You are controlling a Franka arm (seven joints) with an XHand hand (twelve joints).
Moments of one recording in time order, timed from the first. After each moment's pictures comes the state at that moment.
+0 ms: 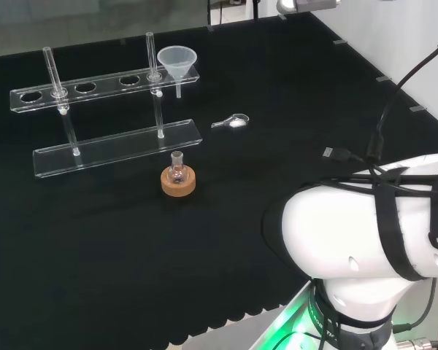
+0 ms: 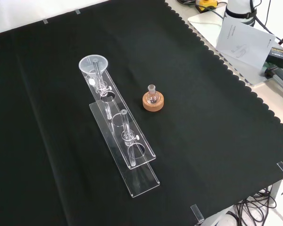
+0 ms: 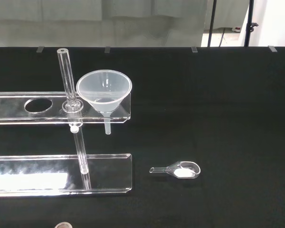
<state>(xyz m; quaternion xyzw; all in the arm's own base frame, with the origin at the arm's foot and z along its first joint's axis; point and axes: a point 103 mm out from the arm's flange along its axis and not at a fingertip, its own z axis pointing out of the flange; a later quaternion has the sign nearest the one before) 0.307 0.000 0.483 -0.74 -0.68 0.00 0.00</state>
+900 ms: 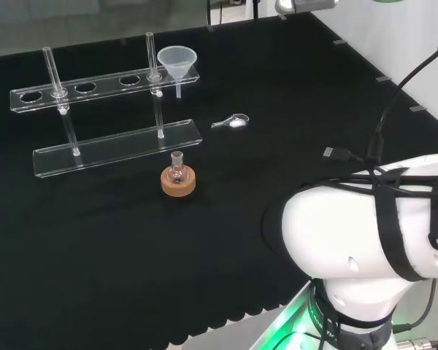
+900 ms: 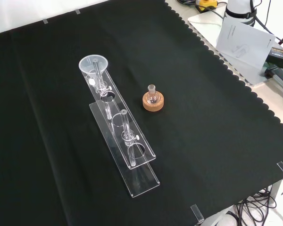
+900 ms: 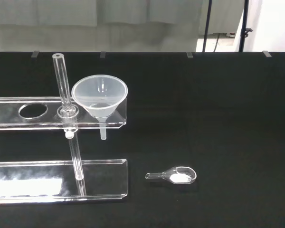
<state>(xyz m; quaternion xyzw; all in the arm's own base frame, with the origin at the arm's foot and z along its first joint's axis) 0.309 0.000 0.484 -0.74 -0.67 0.00 -0.01</state>
